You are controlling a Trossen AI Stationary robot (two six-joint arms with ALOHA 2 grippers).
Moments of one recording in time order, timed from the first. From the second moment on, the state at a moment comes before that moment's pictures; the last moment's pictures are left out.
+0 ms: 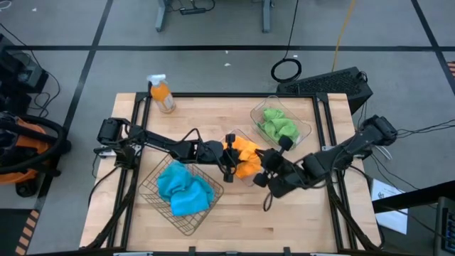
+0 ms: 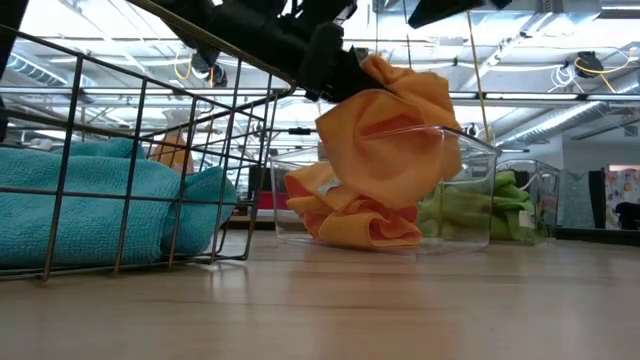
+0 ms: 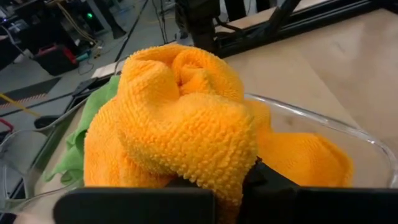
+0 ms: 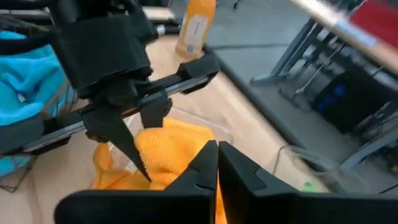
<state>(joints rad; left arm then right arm) -0.09 1.78 1.04 0.39 -0.13 0.29 0.48 1.47 1.24 -0.72 1.01 0.59</state>
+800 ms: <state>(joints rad) -0.14 1.73 1.04 0.30 -0.14 0.27 0.32 1.52 0.99 -0.56 0.65 0.65</state>
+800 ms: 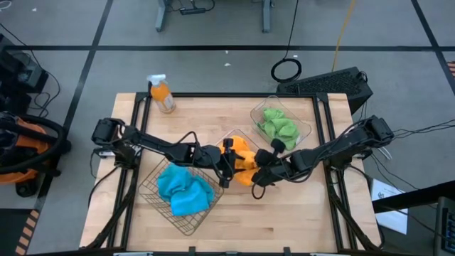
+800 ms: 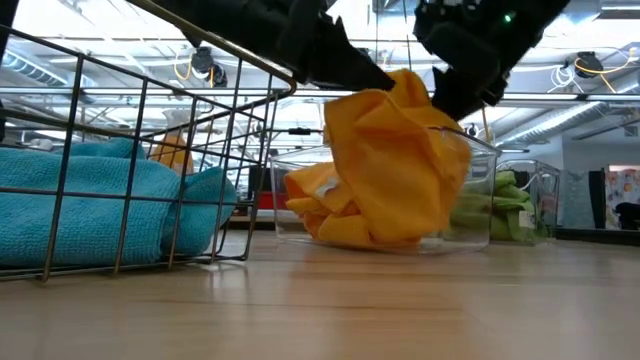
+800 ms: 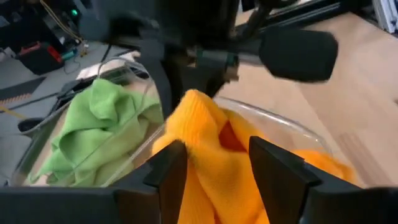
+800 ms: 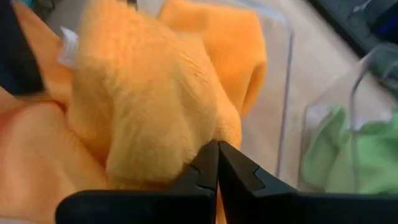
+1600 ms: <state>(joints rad) -0.13 1.70 1.04 0.17 -0.12 0.34 0.34 1.52 1.15 -0.52 0.39 0.65</state>
